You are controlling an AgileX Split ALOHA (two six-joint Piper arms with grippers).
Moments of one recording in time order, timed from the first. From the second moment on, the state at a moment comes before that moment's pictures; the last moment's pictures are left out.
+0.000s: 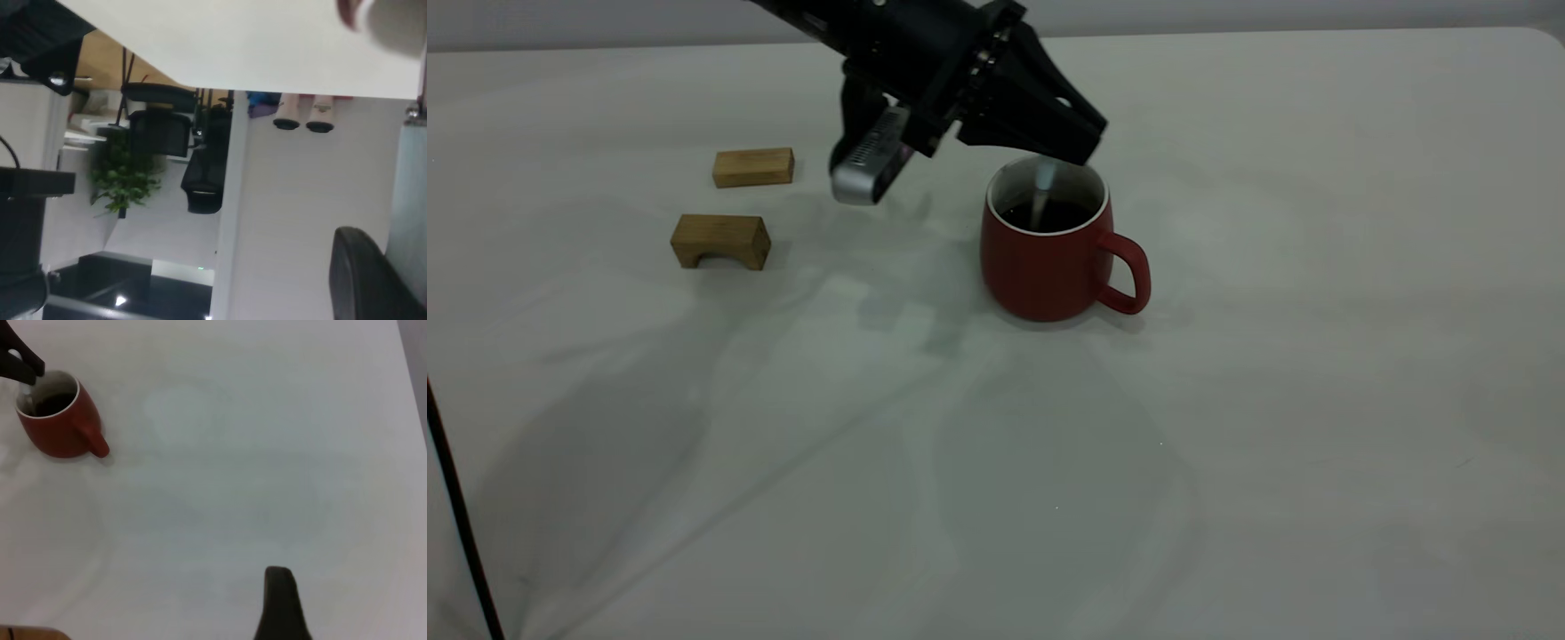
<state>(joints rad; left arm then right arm) -0.29 2.59 -1.83 -1.21 1.16 -1.03 -0.05 0.02 -0.47 0.10 1.14 -0.12</state>
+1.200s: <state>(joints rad) -0.29 2.60 -1.83 -1.21 1.16 -0.82 -0.05 0.02 -0.47 0.10 1.14 -0.12</state>
